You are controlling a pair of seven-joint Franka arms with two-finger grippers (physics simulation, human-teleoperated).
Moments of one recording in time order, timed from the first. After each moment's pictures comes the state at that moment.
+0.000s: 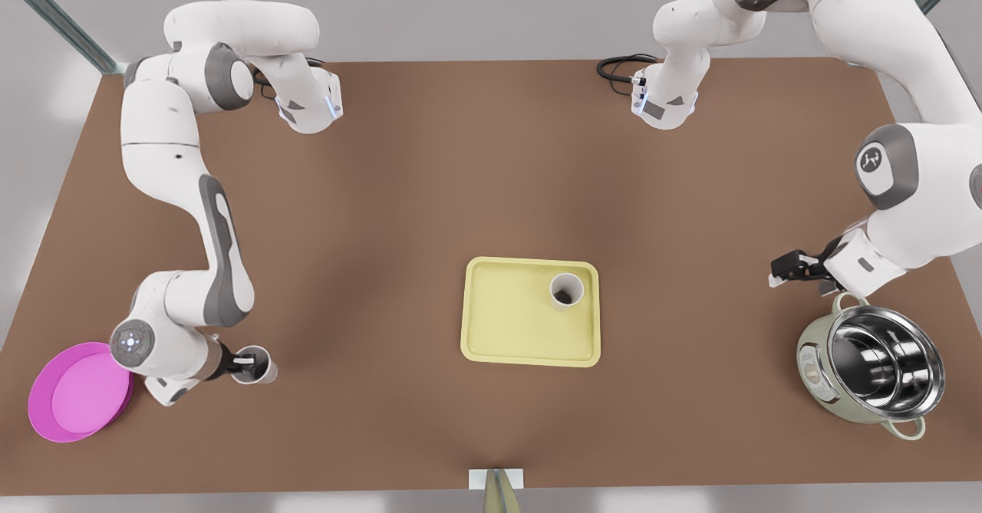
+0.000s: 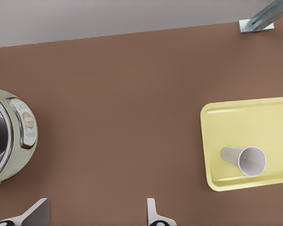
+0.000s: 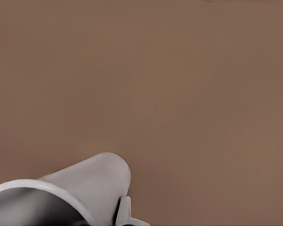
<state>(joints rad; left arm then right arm) 0.10 0.34 -0.07 -1.33 -0.09 1.70 0.20 -0.12 0.86 0.14 -1.19 -0.08 2.02 -0.10</state>
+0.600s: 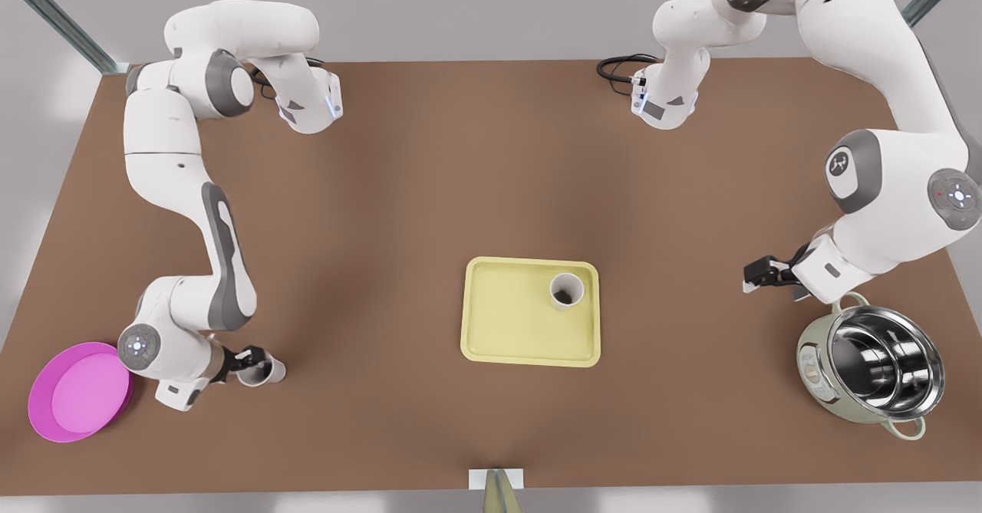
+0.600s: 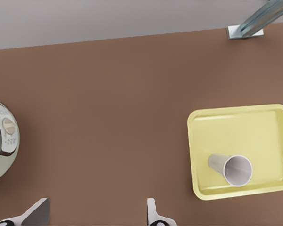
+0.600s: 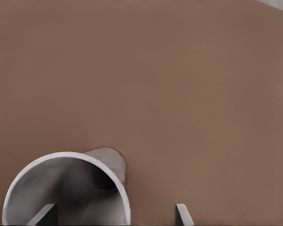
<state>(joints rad) 0.03 0.35 -0.07 -1.33 -0.09 1.73 0.12 -0.13 0.87 0.14 -1.19 -0.10 2.05 -0.40</state>
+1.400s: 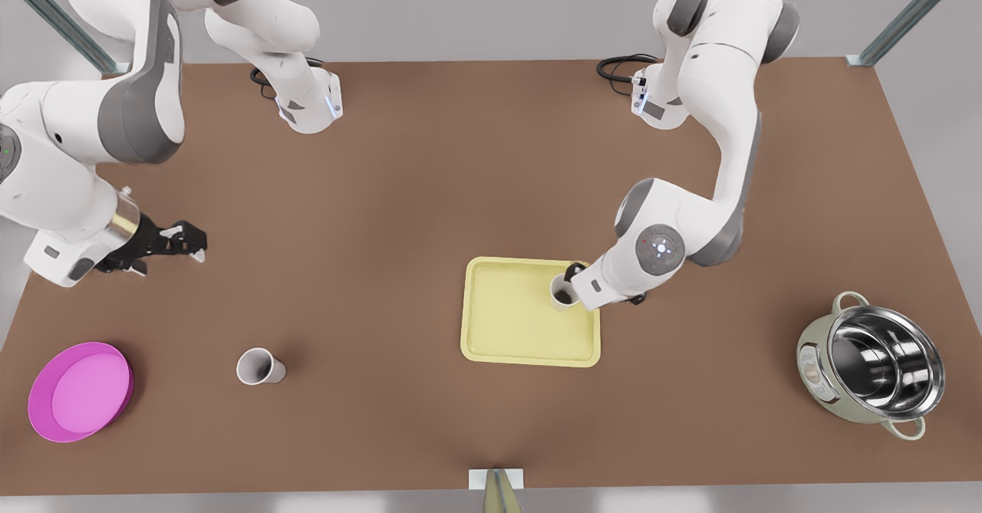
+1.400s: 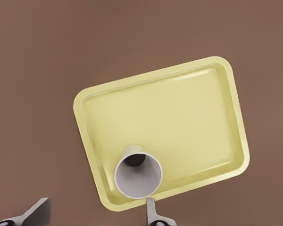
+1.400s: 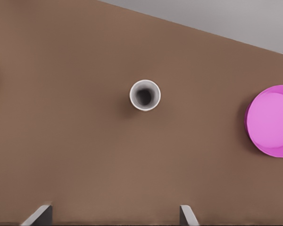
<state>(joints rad) -0.37 0.61 -0.07 -1.32 -0.05 1.85 -0.11 -0.08 0.29 0.15 -1.23 -0.08 1.48 -0.20</state>
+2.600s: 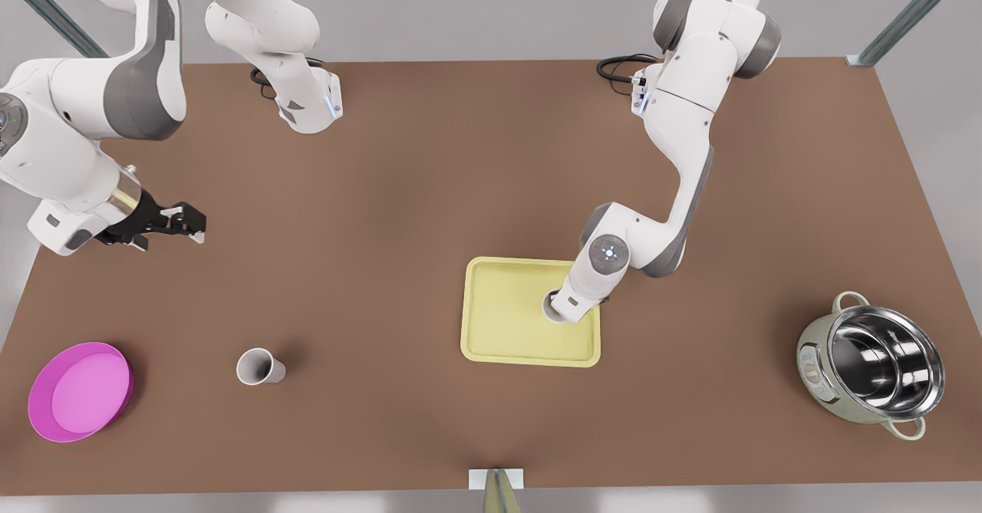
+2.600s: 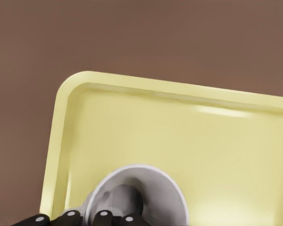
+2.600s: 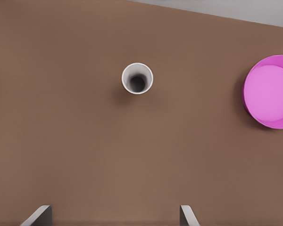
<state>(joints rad) -0.43 0.67 -0.06 -1.61 0.03 2.31 -0.57 -0.11 0.12 0.14 -1.47 -0.05 1.59 -0.12</state>
